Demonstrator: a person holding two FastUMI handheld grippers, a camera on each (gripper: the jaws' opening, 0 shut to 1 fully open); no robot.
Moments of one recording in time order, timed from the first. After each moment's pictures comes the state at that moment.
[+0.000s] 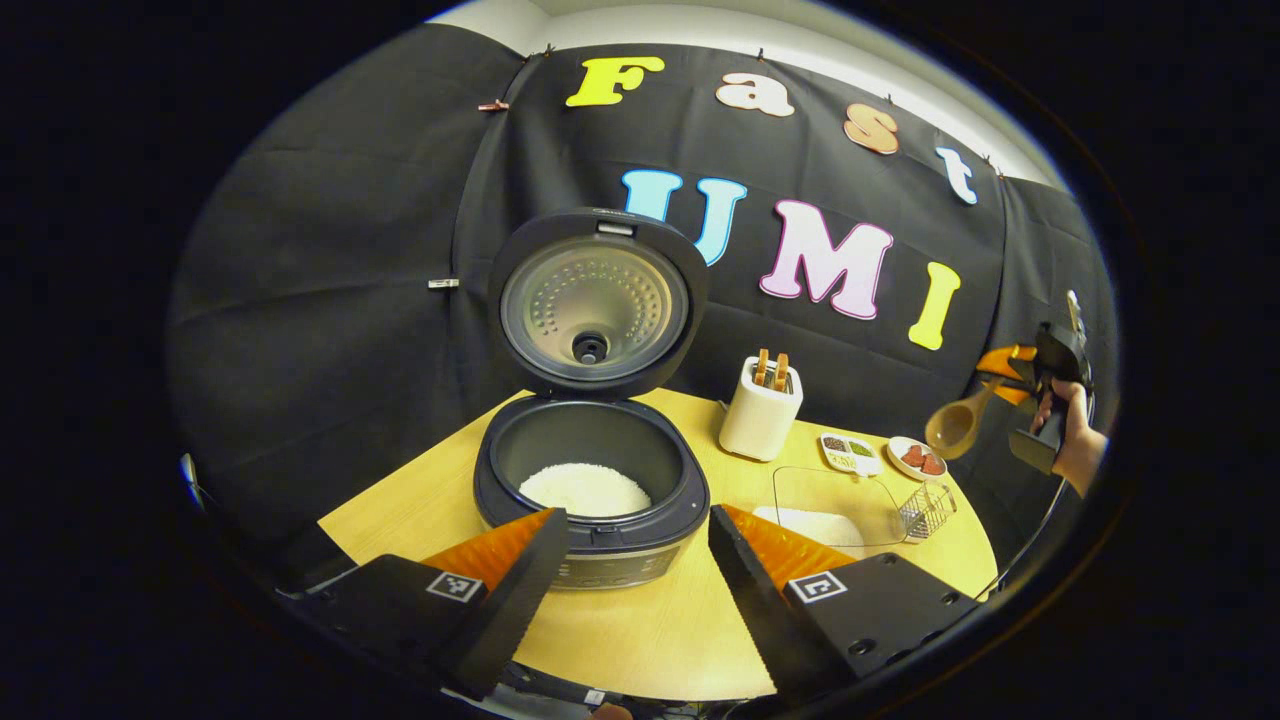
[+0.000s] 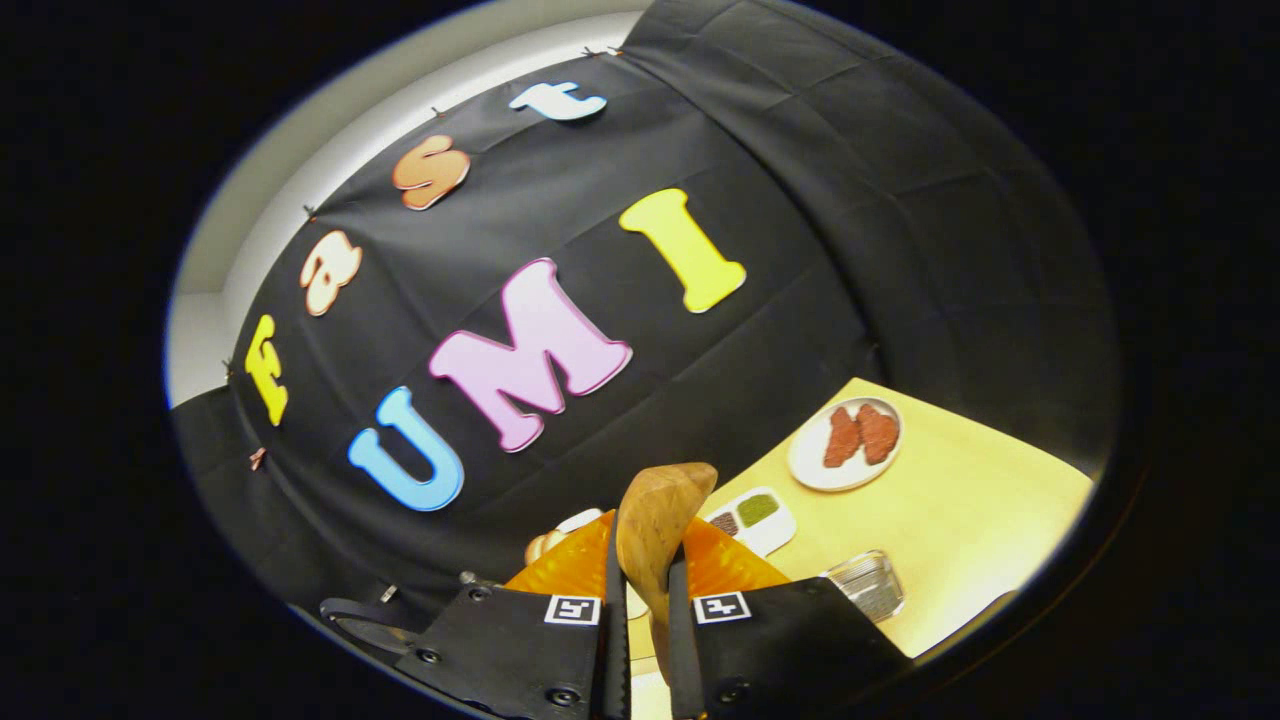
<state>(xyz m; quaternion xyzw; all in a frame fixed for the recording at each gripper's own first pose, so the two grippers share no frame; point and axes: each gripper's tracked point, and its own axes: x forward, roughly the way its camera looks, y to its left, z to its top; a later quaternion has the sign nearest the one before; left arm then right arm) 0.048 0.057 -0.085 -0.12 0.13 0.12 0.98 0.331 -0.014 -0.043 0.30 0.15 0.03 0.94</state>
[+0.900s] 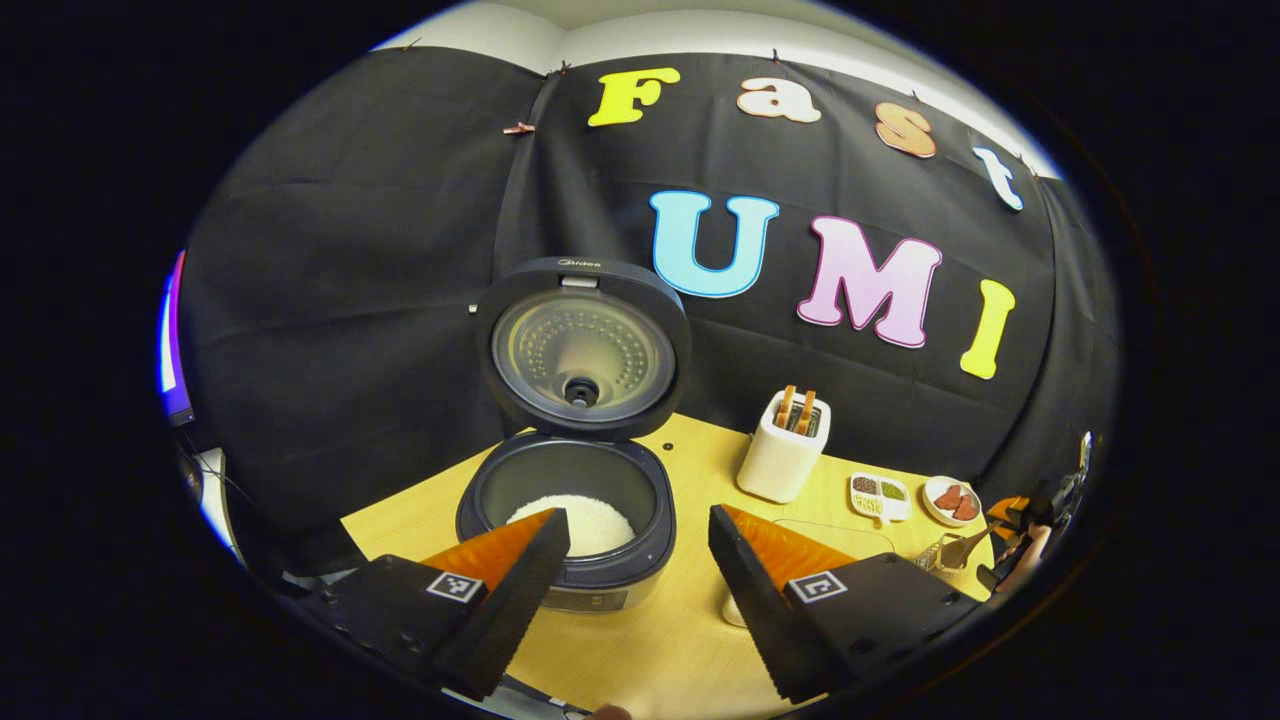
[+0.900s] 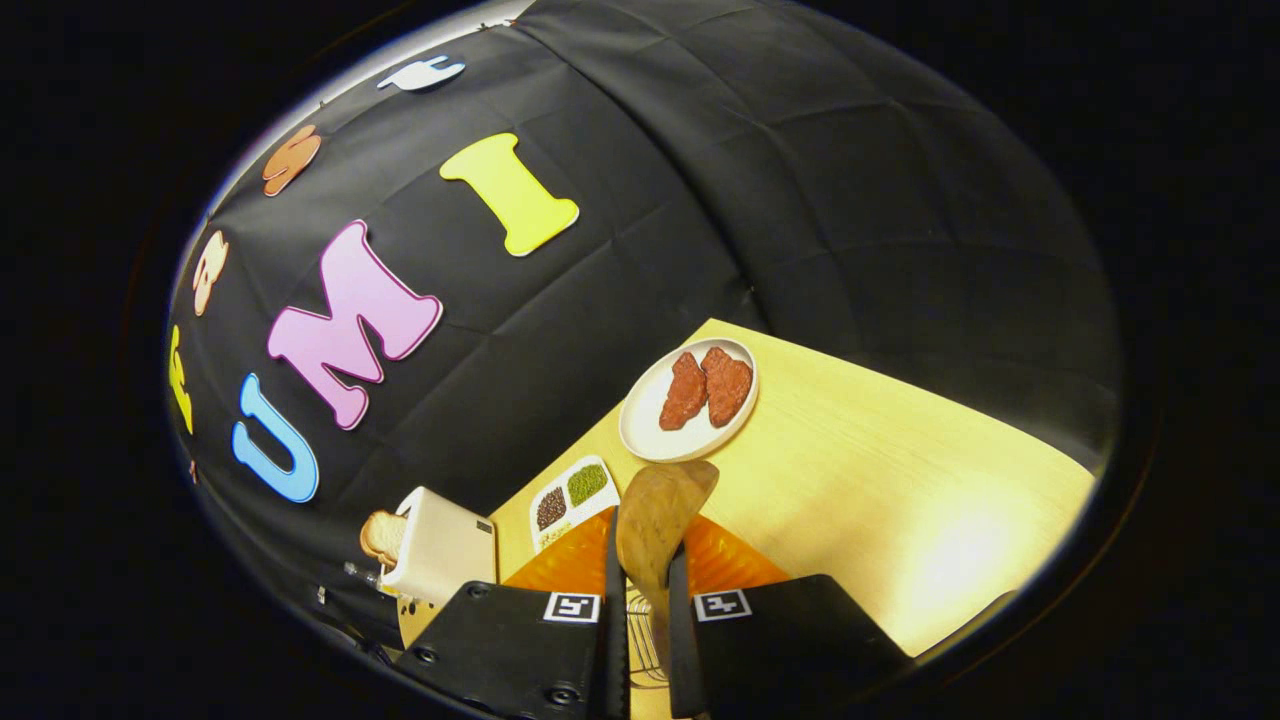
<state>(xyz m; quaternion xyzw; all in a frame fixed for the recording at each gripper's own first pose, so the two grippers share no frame) 0.087 0.027 -0.024 -0.11 0.10 0.22 0.96 0.359 -0.109 -0.213 0.30 0.26 -0.08 0.92</state>
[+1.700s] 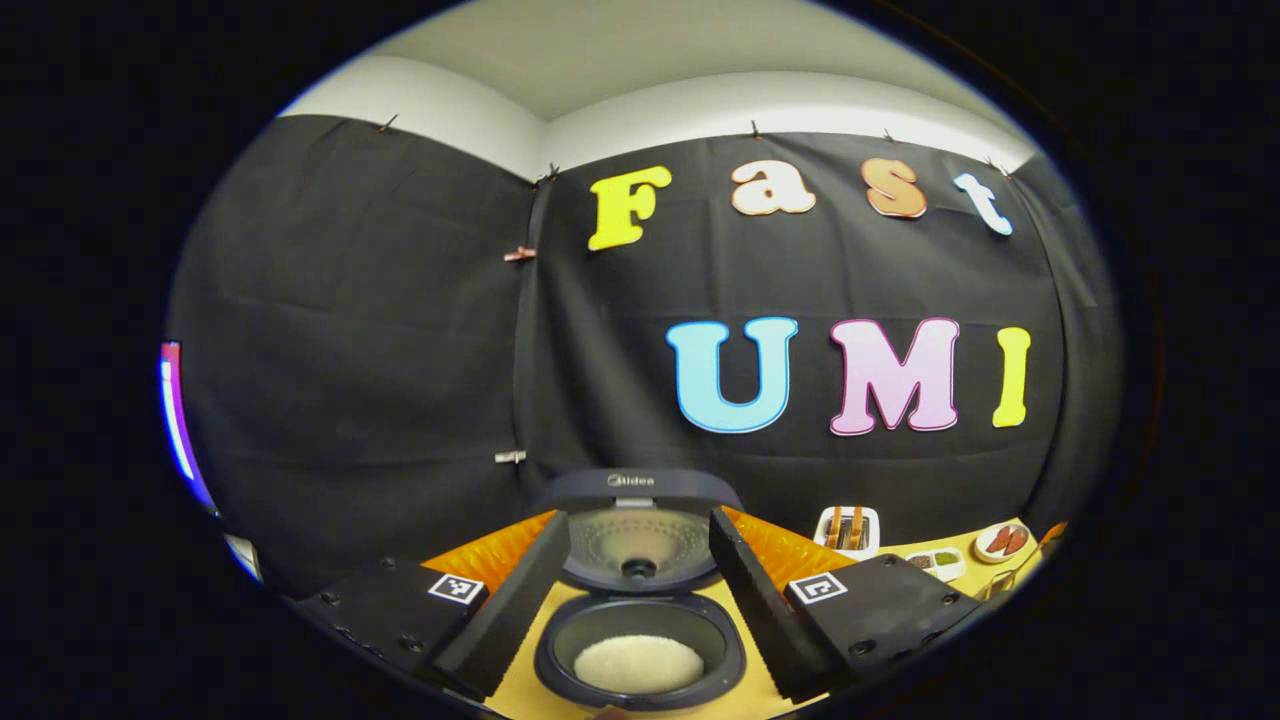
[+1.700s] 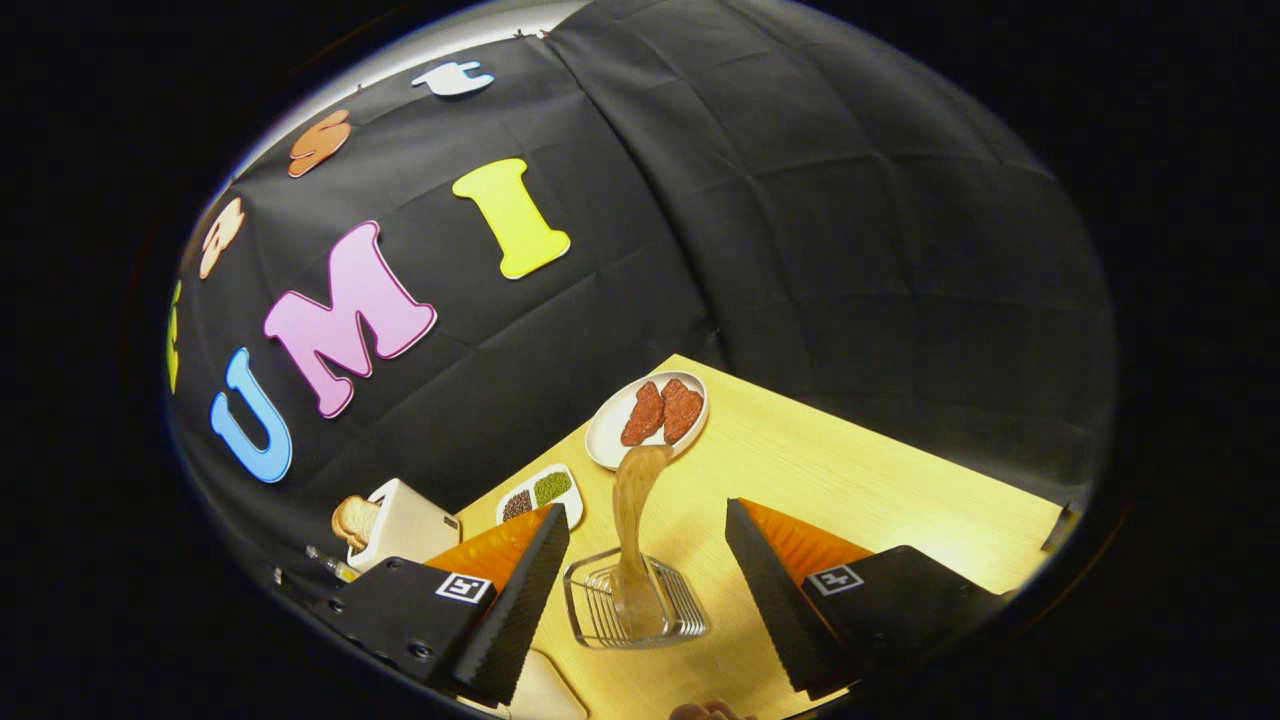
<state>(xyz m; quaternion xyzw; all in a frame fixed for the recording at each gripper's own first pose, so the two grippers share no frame) 0.114 0.121 0.119 0.03 -0.07 0.24 0.97 0.274 -0.131 -0.161 0.22 0.21 -0.13 0.95</state>
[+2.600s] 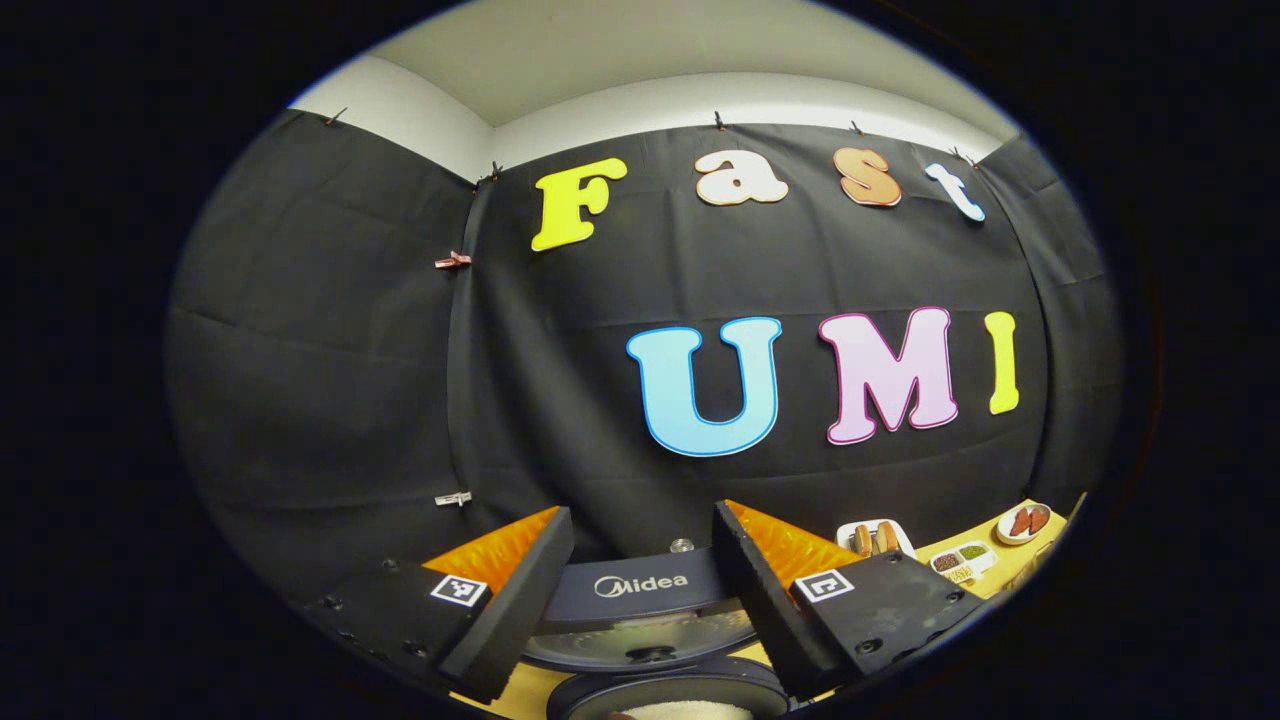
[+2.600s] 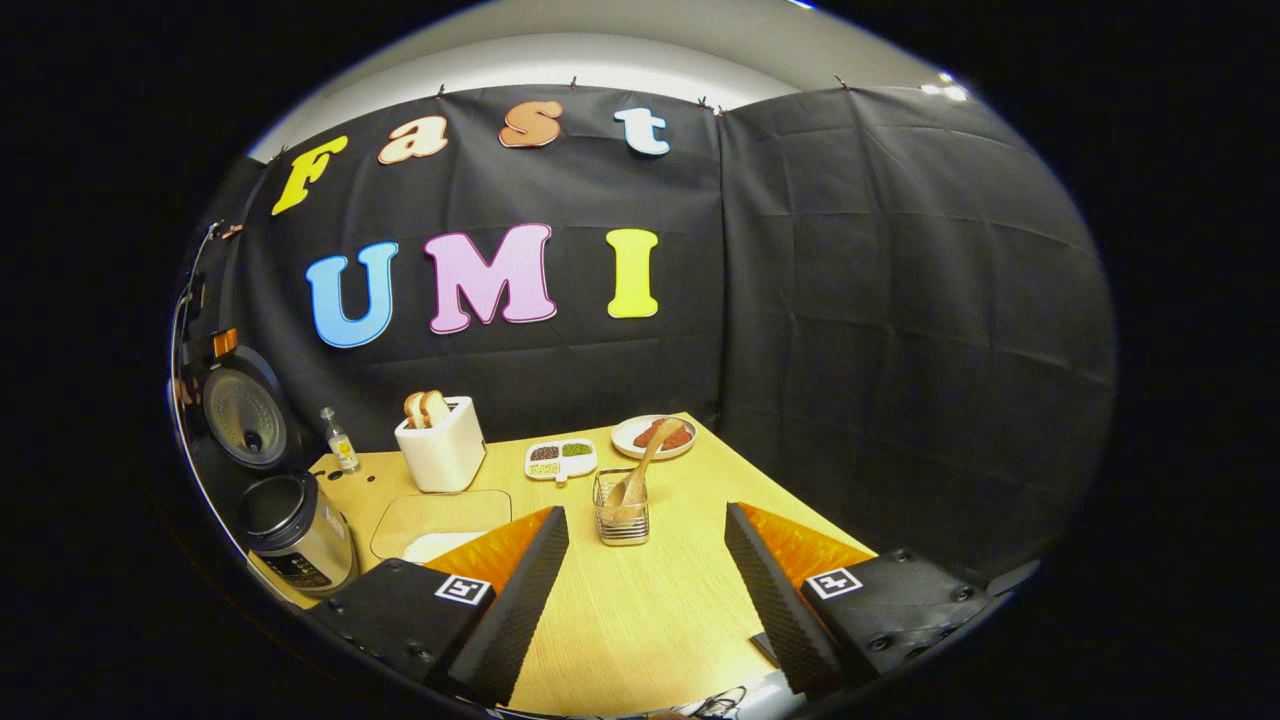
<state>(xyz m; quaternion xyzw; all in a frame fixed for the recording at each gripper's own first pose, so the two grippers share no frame) 0.236 0.190 0.121 0.04 -0.08 0.17 0.98 0.033 -0.060 -0.071 0.01 0.13 -0.08 0.99</state>
